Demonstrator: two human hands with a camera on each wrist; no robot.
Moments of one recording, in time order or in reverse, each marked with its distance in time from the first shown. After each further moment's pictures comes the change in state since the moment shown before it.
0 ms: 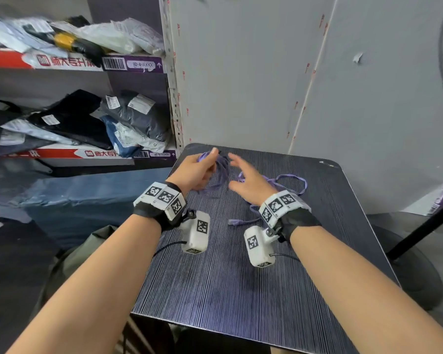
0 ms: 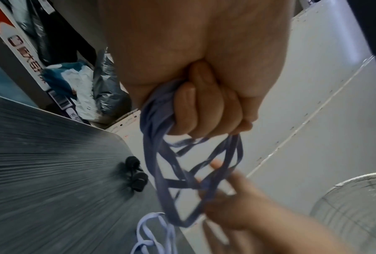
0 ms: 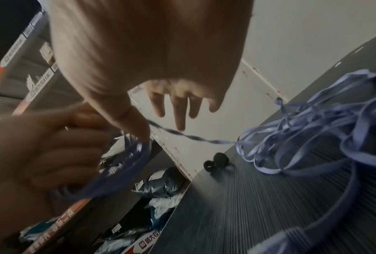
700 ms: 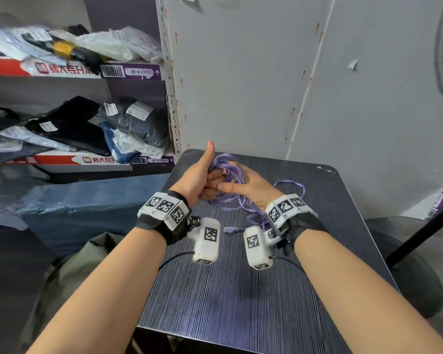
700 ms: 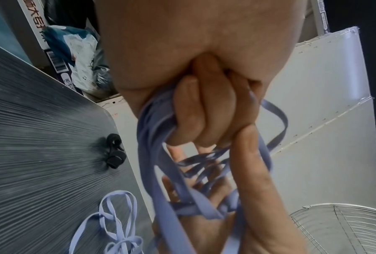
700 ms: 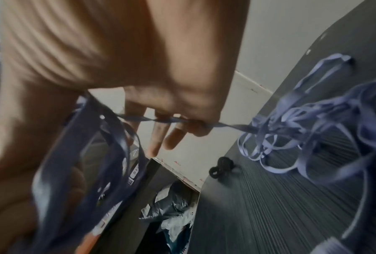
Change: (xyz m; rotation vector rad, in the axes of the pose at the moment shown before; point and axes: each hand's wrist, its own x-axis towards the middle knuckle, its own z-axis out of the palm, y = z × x) left_hand -0.015 0.016 0.016 -0.290 -0.187 -0.058; right_hand -0.005 -0.011 -0.011 0.562 -0.146 -0.053
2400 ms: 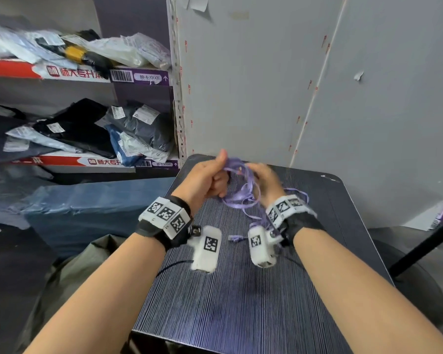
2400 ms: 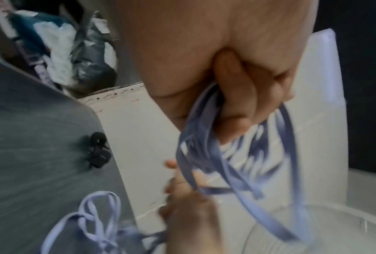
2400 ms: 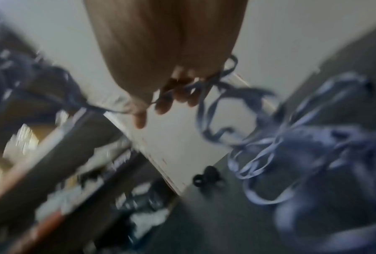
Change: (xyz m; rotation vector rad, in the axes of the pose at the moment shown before) left_hand -0.009 0.009 -0.003 -0.003 -0.048 0.228; right_hand 0.016 -0.003 -0.012 -0.675 0.349 -0.124
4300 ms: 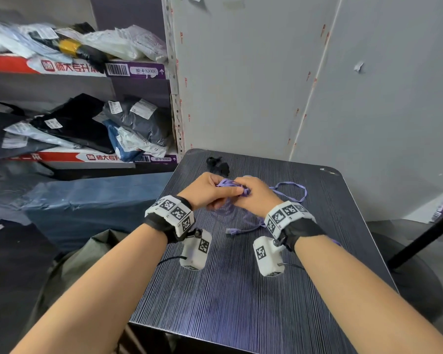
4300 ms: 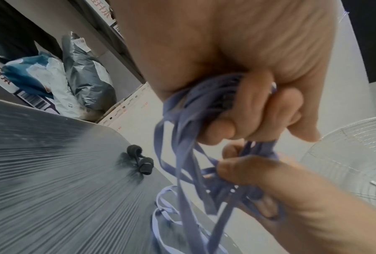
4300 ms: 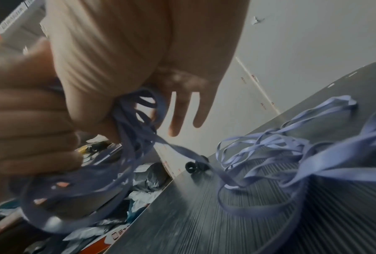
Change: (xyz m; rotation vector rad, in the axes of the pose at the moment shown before) left_hand 0.004 -0.033 -0.005 0.448 -0.096 -0.139; right_hand -0.018 0.020 0.014 -0.075 -0.288 0.002
